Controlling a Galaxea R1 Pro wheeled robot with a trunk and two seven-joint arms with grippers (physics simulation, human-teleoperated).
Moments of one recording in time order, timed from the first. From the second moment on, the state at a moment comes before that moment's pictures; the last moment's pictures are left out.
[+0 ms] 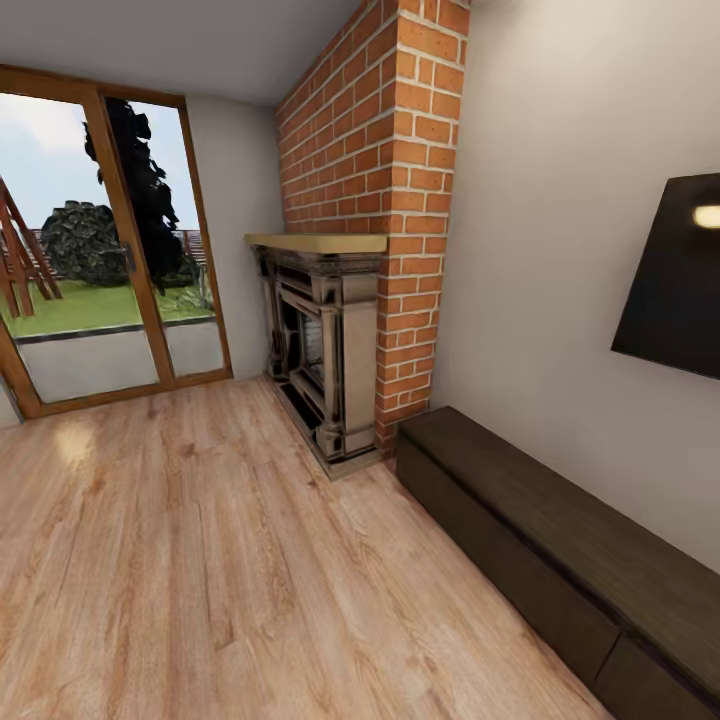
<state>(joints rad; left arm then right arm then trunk) 0.00 0.00 0.00 0.00 0.00 0.00 0.00 0.00 0.00 0.00 0.00 0.00 0.00 0.00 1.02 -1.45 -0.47</state>
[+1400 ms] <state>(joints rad) 0.00 -0.03 0.01 -0.02 0.00 -0.01 -0.01 -0.04 0.06 0.00 -0.03 0.00 -0.05 0.00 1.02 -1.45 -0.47</state>
